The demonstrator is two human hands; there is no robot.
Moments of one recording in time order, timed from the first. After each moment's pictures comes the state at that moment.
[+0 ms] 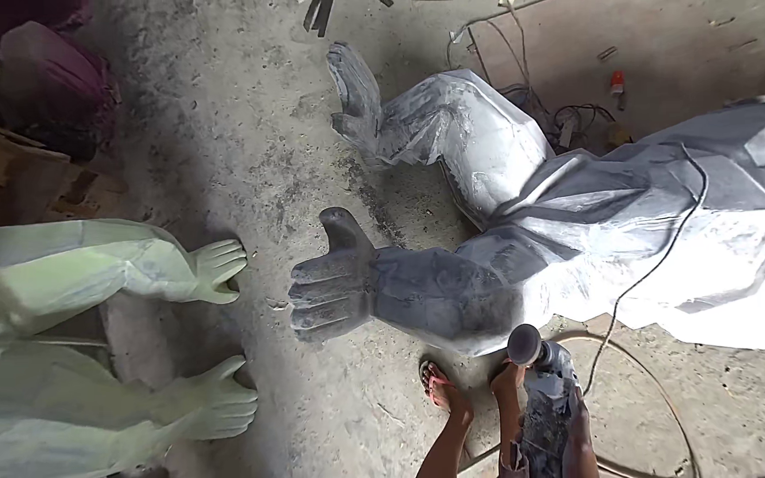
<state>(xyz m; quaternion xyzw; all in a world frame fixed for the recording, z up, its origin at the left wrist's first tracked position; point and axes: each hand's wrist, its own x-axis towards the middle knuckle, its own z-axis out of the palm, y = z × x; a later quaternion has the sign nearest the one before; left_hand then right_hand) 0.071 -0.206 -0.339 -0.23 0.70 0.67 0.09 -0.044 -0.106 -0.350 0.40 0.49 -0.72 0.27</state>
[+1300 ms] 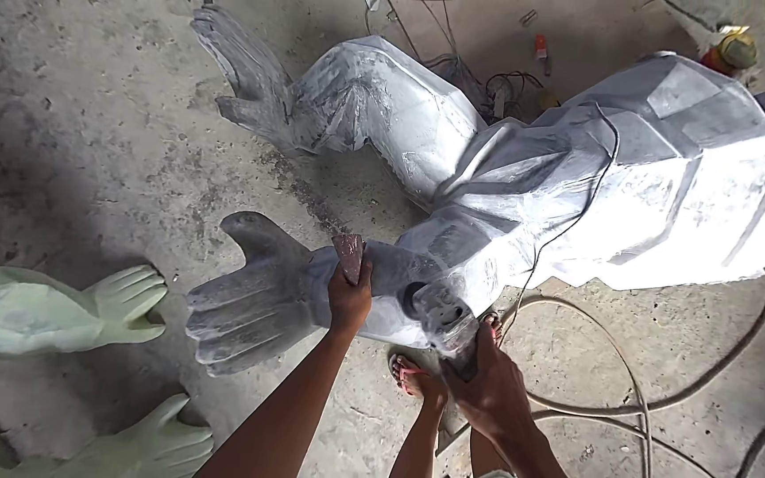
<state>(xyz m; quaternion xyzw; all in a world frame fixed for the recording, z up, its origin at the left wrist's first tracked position) -0.178 -0.396 -0.442 -0.33 0.84 0.43 -0.02 -0.110 -0.139 -0.340 0.04 0.93 -0.26 0.25</state>
